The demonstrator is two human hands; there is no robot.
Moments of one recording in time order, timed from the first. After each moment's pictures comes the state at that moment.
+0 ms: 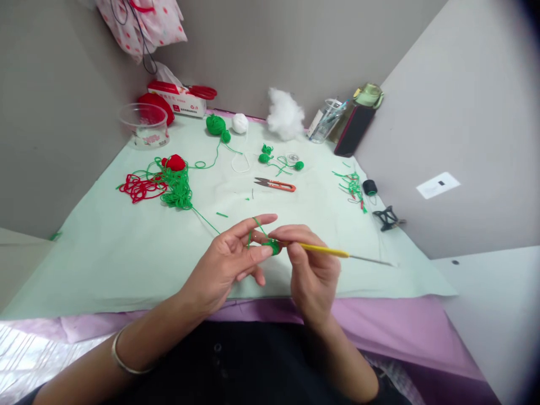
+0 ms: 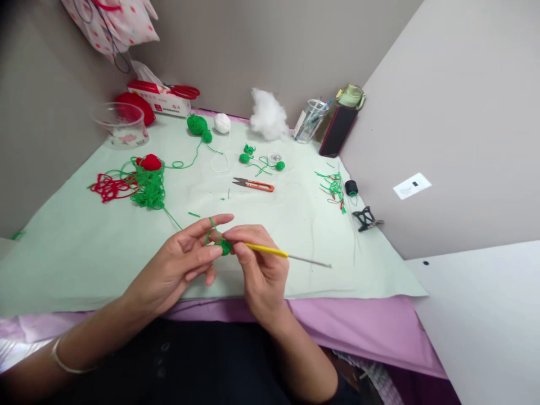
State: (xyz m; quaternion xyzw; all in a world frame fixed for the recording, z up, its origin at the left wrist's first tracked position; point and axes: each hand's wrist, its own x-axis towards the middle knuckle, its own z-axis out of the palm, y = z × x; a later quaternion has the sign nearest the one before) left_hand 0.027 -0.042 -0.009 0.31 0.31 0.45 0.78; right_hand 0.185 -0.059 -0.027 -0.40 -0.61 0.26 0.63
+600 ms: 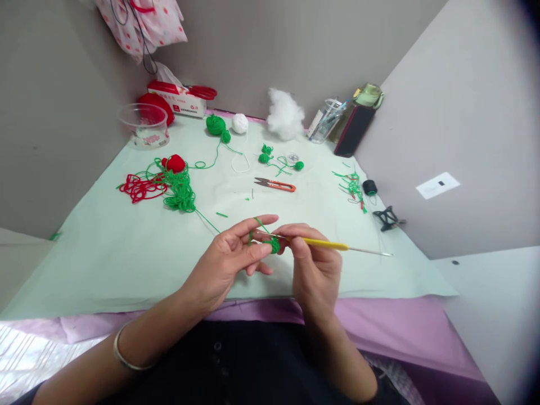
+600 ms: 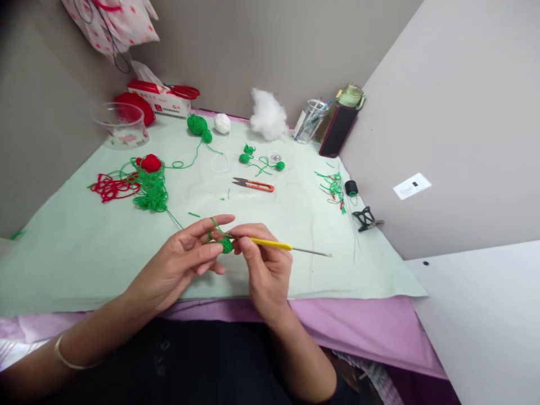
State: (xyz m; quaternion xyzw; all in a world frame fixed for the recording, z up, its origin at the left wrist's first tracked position) left_hand 0.028 -0.039 -0.011 0.31 0.31 0.45 0.78; right_hand 0.189 -0.054 -0.032 -0.39 -0.54 0.37 0.65
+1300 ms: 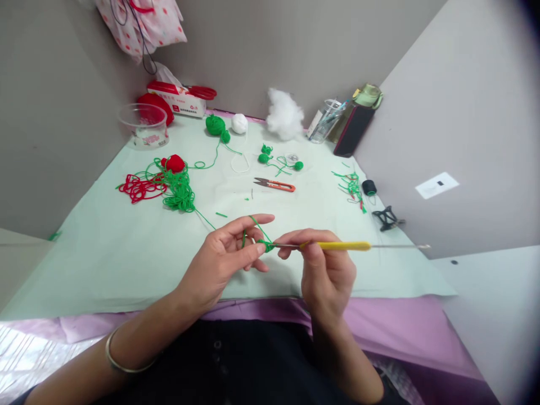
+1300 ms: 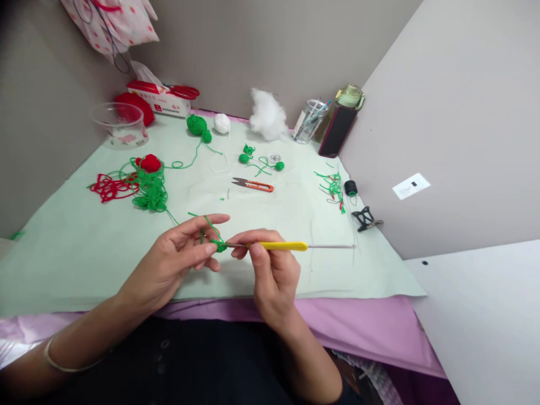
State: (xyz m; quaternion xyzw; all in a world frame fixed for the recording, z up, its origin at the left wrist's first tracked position) left_hand 0.023 -0.039 -0.013 0.37 0.34 0.47 0.72; right_hand 0.196 -0.066 -0.026 -0.39 -0.60 0.30 0.63
